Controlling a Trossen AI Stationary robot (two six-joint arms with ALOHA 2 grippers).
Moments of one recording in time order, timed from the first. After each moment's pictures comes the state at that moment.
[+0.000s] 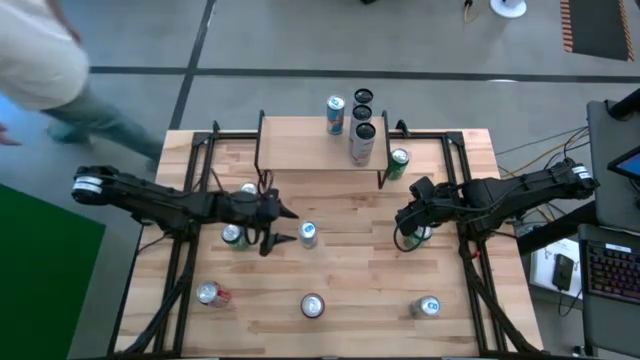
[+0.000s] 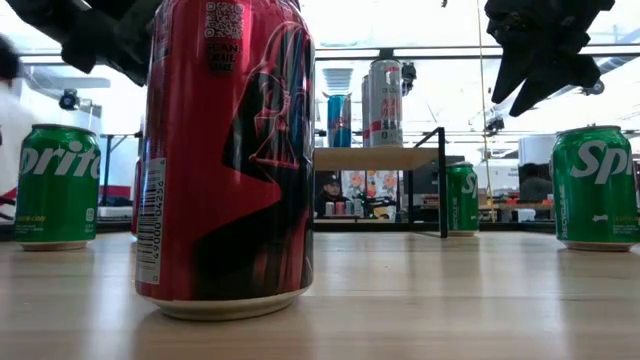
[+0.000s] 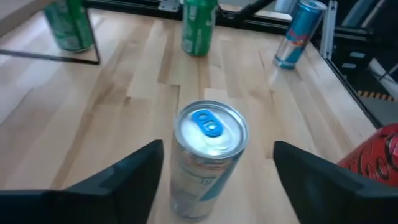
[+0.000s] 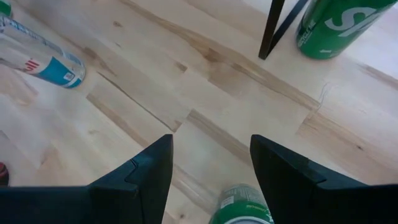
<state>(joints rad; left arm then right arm) -0.06 1.16 0.51 0.23 0.01 -0.15 0.21 1.05 0.93 -0.99 0.39 1.08</state>
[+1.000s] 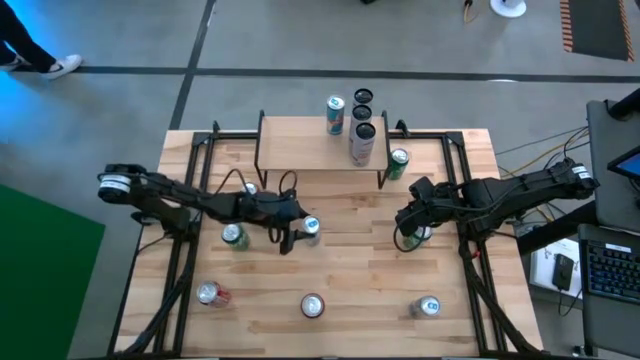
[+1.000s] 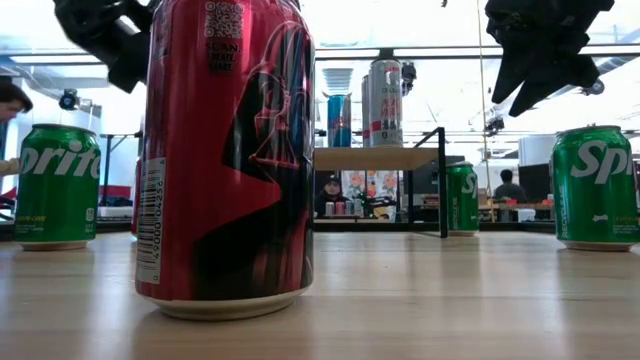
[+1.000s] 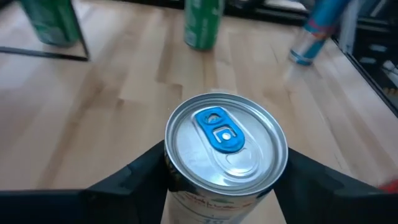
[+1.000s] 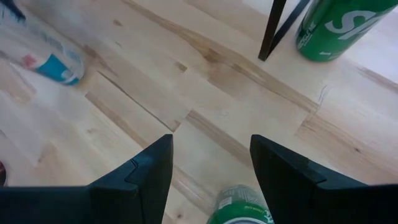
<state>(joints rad) -0.02 1.44 0.62 0.38 0.04 -0.14 0.21 1.05 0.93 -0.99 0.39 1.06</state>
